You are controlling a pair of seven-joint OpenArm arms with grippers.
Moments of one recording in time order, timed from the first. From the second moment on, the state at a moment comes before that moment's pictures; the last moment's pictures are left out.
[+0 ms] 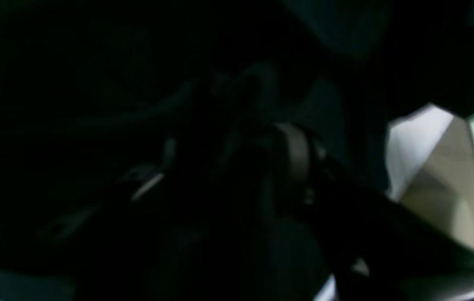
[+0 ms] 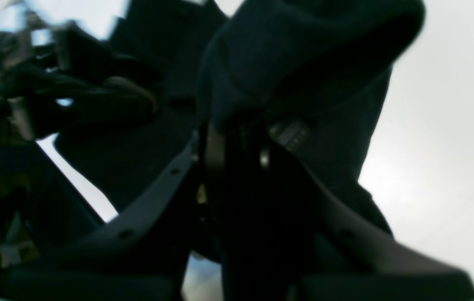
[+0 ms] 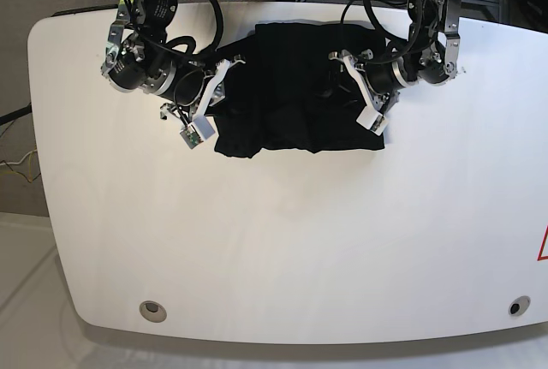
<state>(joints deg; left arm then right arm) 10.6 -10.4 0.8 89.7 -41.0 -35.5 52.8 -9.7 -0.5 12.7 109.2 38.2 39.7 -73.1</state>
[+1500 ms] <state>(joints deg) 21.9 -14.7 -10.4 105.9 -40.9 -35.5 60.2 -5.5 -3.3 -3.7 106.0 43.8 39.5 -74.3</state>
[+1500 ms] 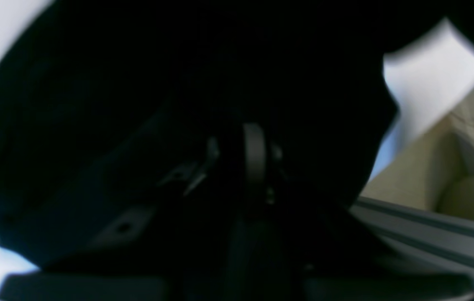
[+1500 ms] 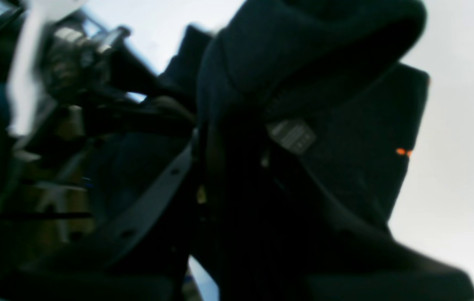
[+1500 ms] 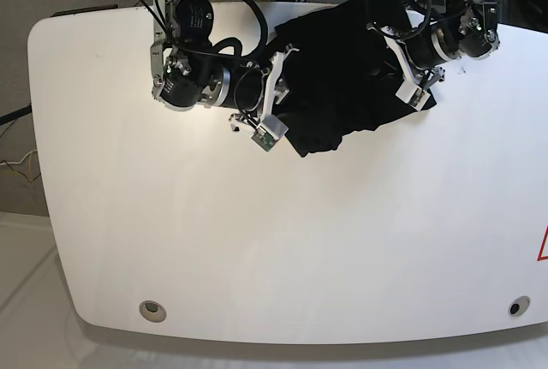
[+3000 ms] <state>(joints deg) 20.7 -17.4 -1.5 105.3 -32.7 -35.0 59.7 -5.3 -2.5 -6.1 106.1 40.4 39.6 -74.8</state>
